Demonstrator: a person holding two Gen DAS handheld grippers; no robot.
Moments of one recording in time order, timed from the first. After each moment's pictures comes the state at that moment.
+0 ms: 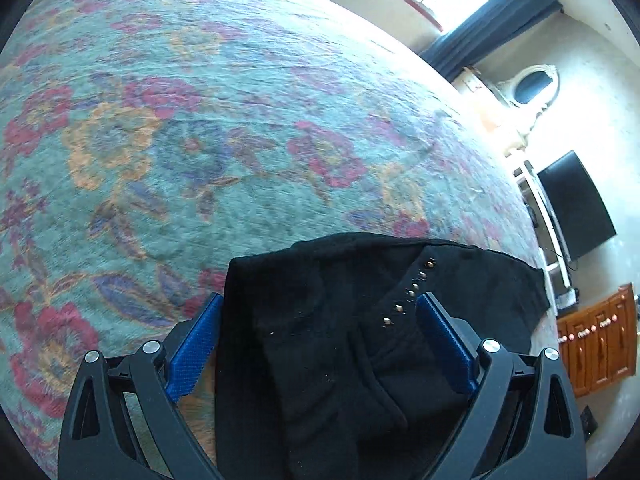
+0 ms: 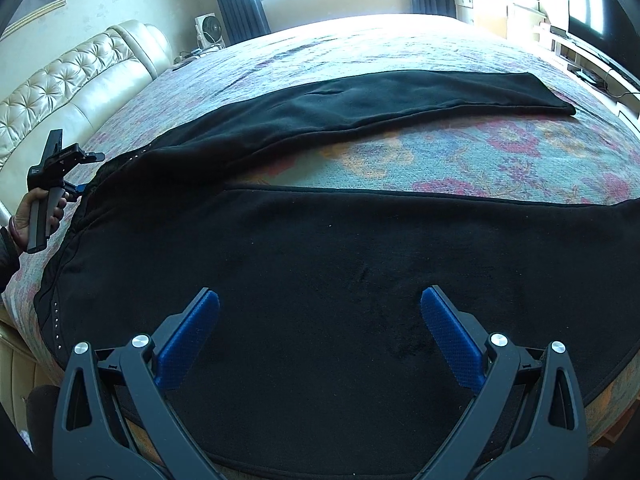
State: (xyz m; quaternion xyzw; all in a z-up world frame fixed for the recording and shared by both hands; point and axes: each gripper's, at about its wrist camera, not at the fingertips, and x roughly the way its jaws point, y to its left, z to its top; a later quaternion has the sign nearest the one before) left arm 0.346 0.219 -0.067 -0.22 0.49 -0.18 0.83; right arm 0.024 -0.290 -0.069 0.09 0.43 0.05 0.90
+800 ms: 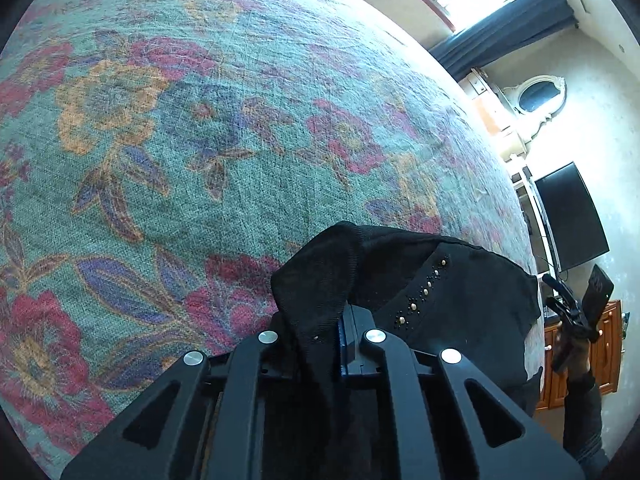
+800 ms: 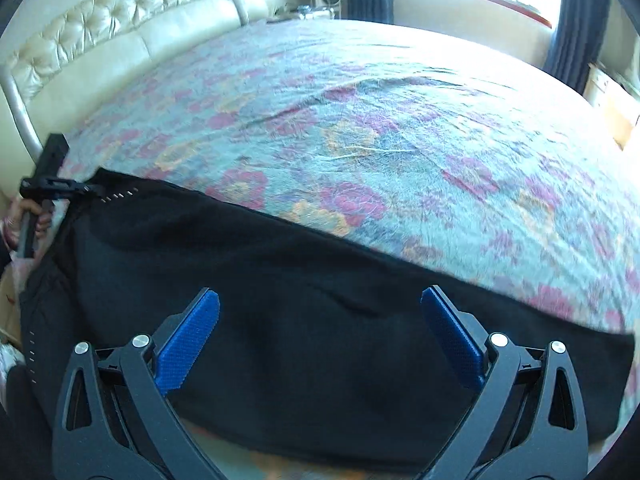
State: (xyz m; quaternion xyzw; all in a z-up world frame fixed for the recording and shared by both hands) left arm 0.360 0.223 -0.088 -0.25 0.51 -0.16 0.80; right arm 0.316 -0.267 -0.014 -0.11 0.45 0.23 0.85
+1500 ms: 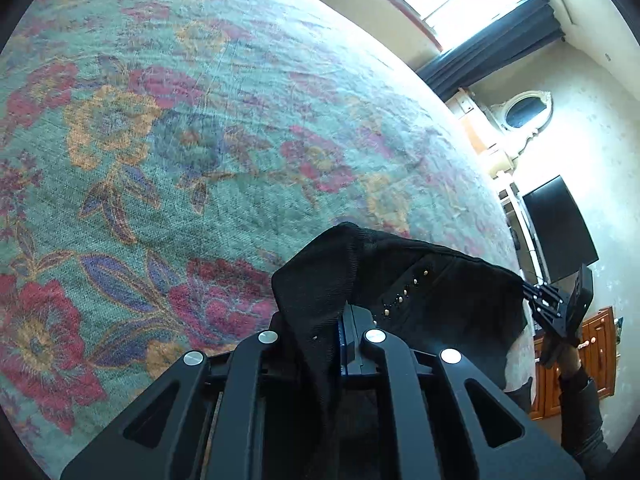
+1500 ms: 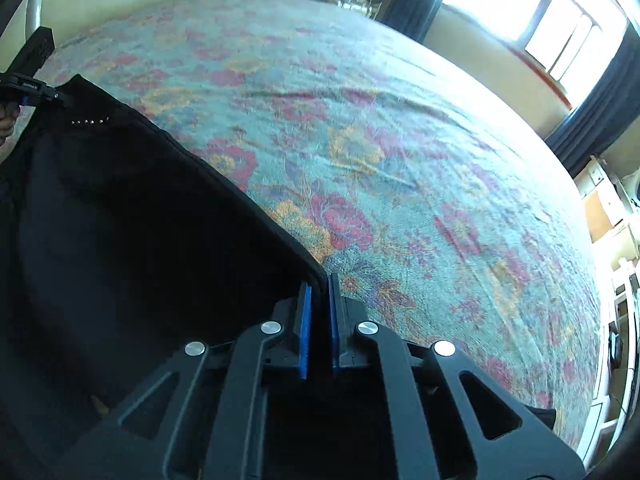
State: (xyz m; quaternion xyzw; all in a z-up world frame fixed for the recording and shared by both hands) left arm 0.337 0.227 -0.064 -0.27 0.46 -0.17 0.83; right arm 0.290 -0.237 -0.010 -0.26 0.39 0.21 0.86
